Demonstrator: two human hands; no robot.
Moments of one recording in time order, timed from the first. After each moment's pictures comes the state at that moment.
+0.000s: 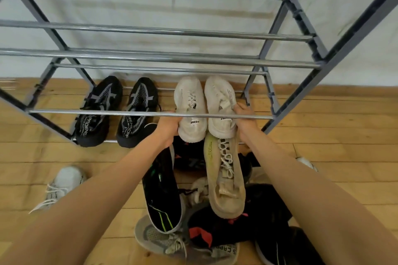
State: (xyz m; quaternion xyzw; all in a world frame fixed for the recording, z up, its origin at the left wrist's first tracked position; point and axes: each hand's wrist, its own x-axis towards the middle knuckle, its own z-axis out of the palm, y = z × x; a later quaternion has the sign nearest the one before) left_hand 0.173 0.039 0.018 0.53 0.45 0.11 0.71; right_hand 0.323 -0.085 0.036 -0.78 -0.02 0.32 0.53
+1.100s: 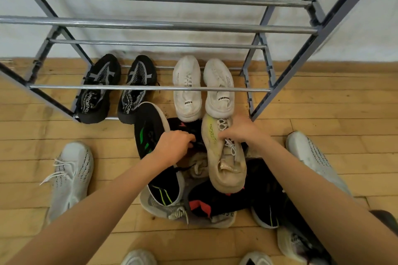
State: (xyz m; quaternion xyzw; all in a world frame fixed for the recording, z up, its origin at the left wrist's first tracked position) left_hand 0.108 -0.034 0.004 0.97 0.17 -0.12 0.10; right_hand 0.267 -0.145 0.049 -0.88 -0.23 0.41 0.11
